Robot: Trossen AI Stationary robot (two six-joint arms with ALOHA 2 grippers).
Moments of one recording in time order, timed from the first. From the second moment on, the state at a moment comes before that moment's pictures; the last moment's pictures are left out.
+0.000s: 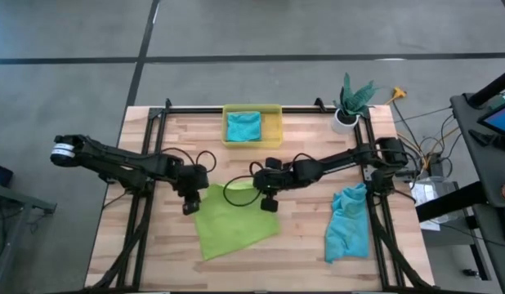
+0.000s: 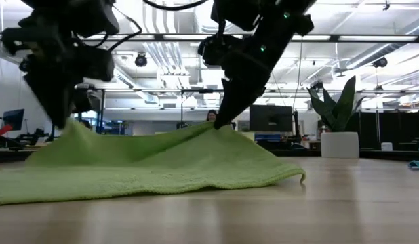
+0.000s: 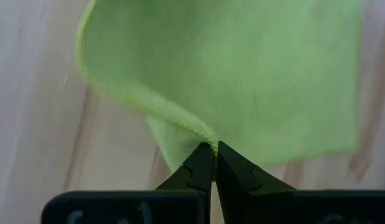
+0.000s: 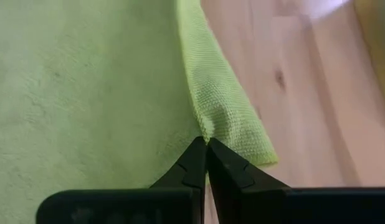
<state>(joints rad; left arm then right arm) -0.06 1.14 0.63 -0.65 0.23 -0.41 0.09 1.86 1.25 -0.39 0.17 0.13</state>
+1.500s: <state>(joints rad) -0.07 1.14 0.62 -0.61 0.28 -0.47 -0.06 1.86 1.15 -0.22 0.12 0.21</state>
